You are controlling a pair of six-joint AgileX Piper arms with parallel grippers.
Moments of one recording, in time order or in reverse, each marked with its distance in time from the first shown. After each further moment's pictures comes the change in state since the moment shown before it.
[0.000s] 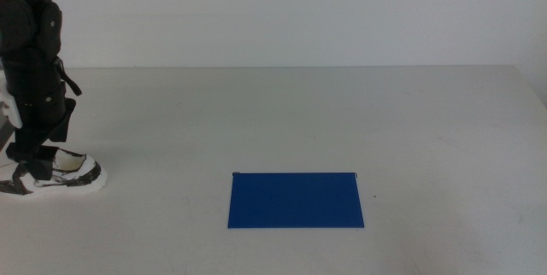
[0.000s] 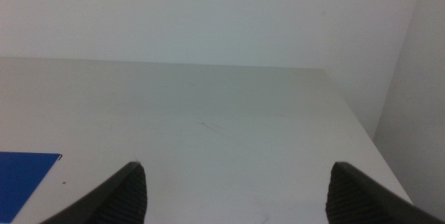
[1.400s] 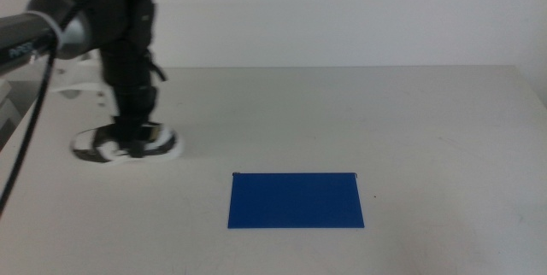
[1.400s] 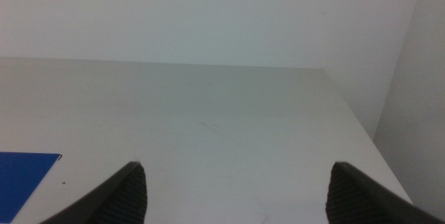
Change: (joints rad) left arm -0.281 0.016 -0.088 -0.042 -0.008 -0.243; right arm 0.000 0.000 0.000 0.000 0.000 0.000
